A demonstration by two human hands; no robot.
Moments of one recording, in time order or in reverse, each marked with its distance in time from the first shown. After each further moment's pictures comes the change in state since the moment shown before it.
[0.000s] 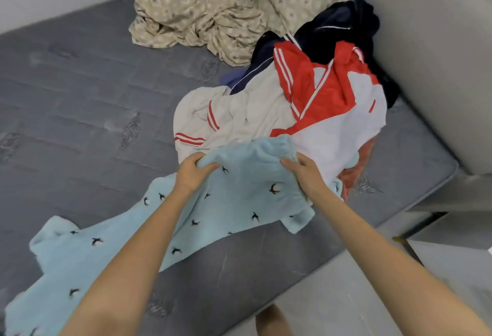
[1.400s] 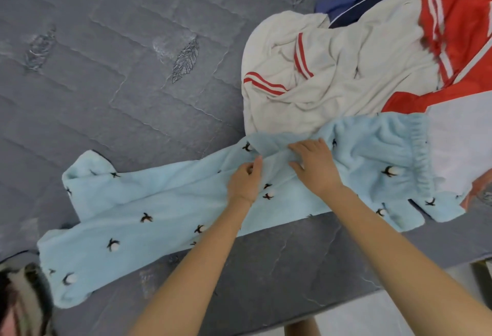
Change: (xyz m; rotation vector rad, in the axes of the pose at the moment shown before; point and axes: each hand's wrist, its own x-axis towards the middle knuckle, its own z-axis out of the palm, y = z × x) left_hand -0.005 -0.187 0.040 -0.170 0.026 -0.446; right_hand 0.096 0.132 0.198 -1.078 -0.198 -0.546
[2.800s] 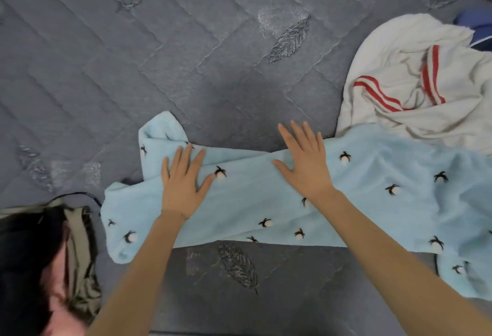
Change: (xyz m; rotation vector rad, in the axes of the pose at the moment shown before) left_hand -0.003 -0.177 -0.240 0.716 0.348 0.244; right_hand 0.066 -0.178 0.092 -0.048 -0.105 -0.278
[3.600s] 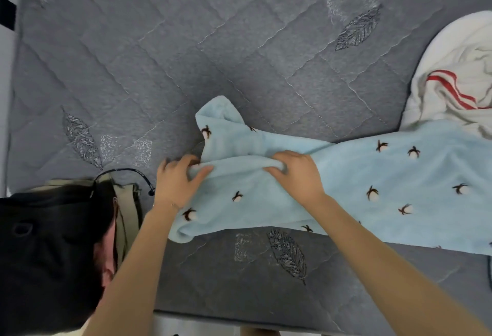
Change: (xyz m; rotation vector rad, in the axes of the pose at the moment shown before) left_hand -0.035 -0.137 -0.031 -0.250 -0.076 -0.216; right_hand 0.002 -0.135 0.080 0.176 -0.070 -0.017
